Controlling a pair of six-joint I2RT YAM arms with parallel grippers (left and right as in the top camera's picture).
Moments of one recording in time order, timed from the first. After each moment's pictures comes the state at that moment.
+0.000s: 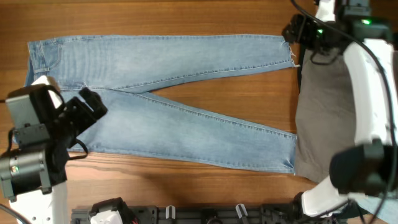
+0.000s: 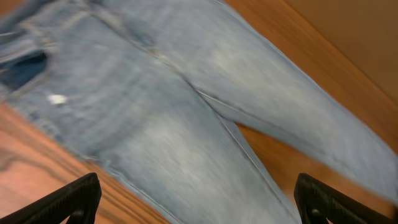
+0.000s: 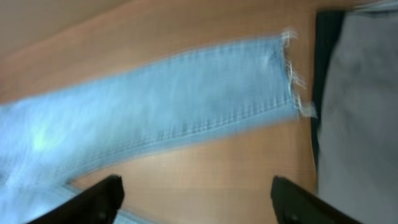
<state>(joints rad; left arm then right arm) 0.23 0.98 1.23 -1.12 0.04 -0.46 -0.07 1.77 1.80 -1.07 -0.29 0.21</state>
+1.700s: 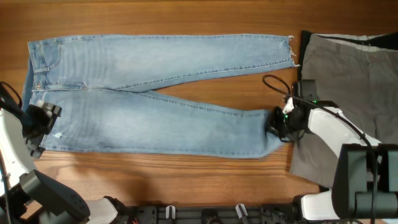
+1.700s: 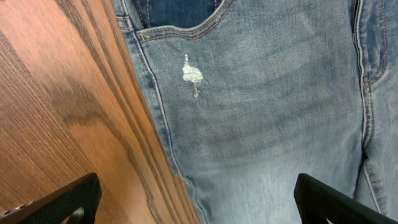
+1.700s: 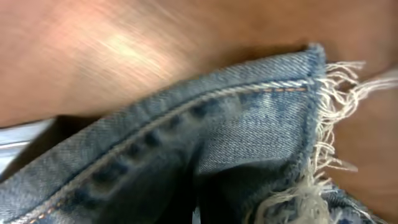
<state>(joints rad) 0.69 1.56 1.23 -1.10 0.03 -0.53 -0.01 1.63 0.76 -0.55 -0.33 0.50</state>
